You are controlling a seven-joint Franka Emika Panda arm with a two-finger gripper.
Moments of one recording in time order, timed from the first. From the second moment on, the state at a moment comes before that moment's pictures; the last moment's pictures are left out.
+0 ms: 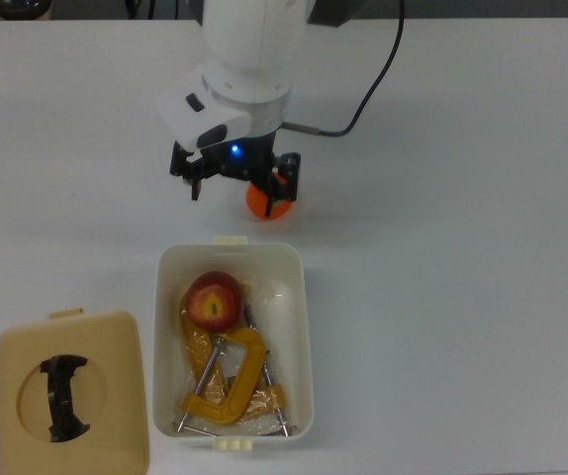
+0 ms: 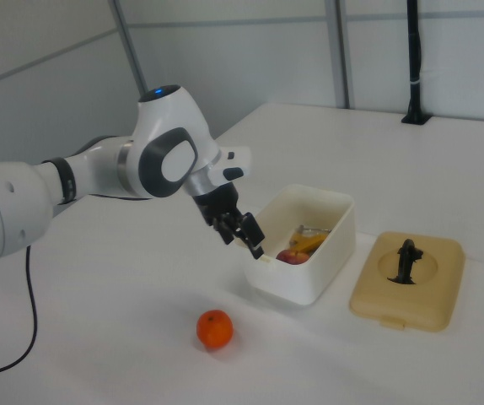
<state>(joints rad) 0.21 0.31 -0.13 -1.58 -0.11 2.03 0.30</state>
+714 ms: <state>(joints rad) 0.22 0.25 -0.01 -1.84 -0.16 2.02 0.27</state>
